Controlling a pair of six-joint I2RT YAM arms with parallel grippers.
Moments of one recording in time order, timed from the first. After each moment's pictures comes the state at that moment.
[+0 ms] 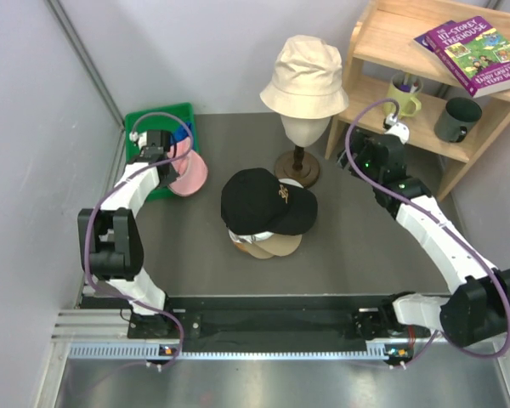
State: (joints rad) left arm -0.03 1.67 1.27 -0.55 -0.33 -0.48; right arm 0.29 1.22 1.03 -0.27 0.24 0.60
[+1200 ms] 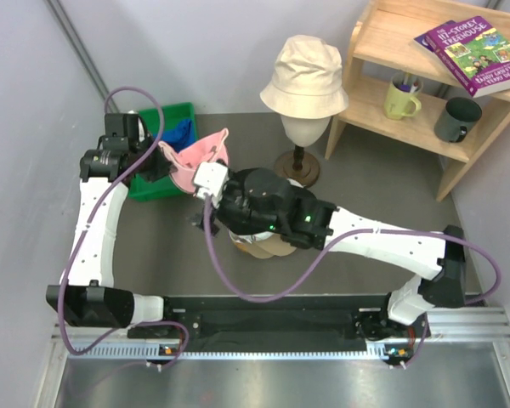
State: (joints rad) left arm -0.03 1.33 1.56 -1.00 0.11 -0.59; right arm 1.22 1.54 1.51 -0.08 0.01 -0.24
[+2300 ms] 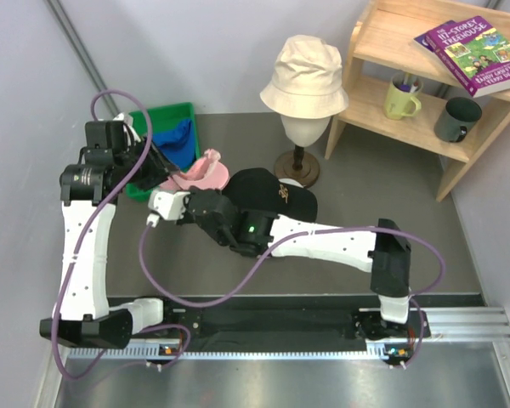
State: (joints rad) left arm -0.02 1.21 1.61 -1.13 0.21 -0.58; right arm 1.31 1.89 1.71 -0.06 0.54 -0.72
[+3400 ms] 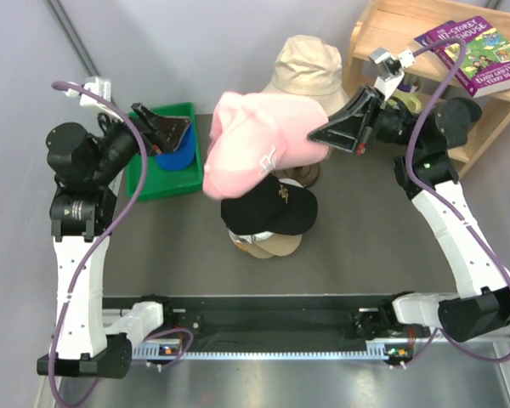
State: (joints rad) left arm -0.02 1.02 1.53 -0.45 0.42 -0.45; right arm 0.30 1.27 1.46 0.36 -1.11 0.93
